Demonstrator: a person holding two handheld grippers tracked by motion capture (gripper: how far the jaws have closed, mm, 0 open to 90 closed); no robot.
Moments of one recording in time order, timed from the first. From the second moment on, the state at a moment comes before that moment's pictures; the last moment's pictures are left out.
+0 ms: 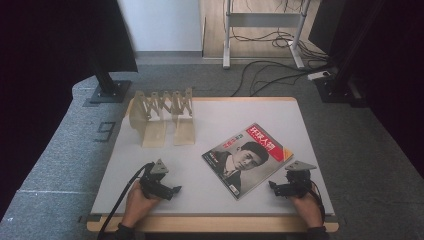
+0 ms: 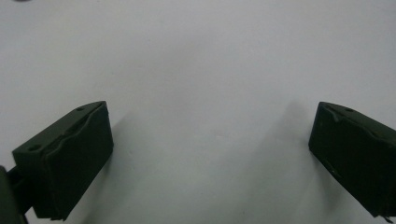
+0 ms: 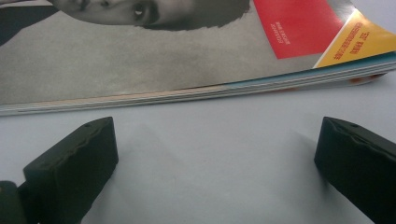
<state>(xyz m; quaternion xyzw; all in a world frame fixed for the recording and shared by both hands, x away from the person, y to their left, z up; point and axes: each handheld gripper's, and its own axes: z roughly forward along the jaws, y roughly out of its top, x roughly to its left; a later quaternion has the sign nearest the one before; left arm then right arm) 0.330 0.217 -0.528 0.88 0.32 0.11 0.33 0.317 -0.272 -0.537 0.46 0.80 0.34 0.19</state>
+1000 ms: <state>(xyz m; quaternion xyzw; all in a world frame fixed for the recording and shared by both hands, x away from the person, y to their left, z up) 0.335 0.195 -0.525 0.89 0.30 0.10 0.33 0.317 -0.274 -0.535 0.46 0.79 0.35 0.19</state>
